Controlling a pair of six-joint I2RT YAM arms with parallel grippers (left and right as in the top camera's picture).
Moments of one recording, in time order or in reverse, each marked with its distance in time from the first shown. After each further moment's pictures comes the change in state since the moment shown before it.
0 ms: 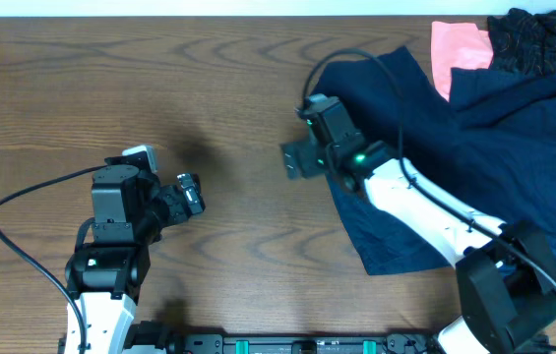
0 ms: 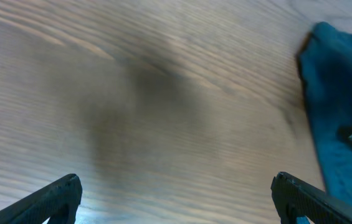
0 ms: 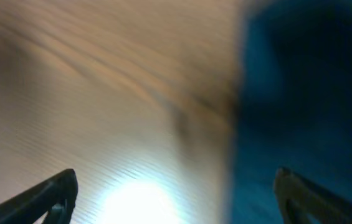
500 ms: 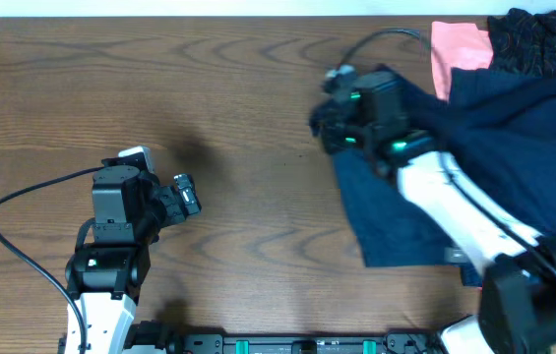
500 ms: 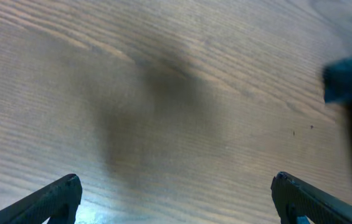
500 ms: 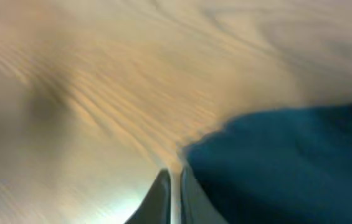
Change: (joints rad) left arm 0.000 -0.001 -0.003 -0.005 -0.074 0.014; right arm -0.134 -0.066 -0.009 0.210 -0.220 -0.166
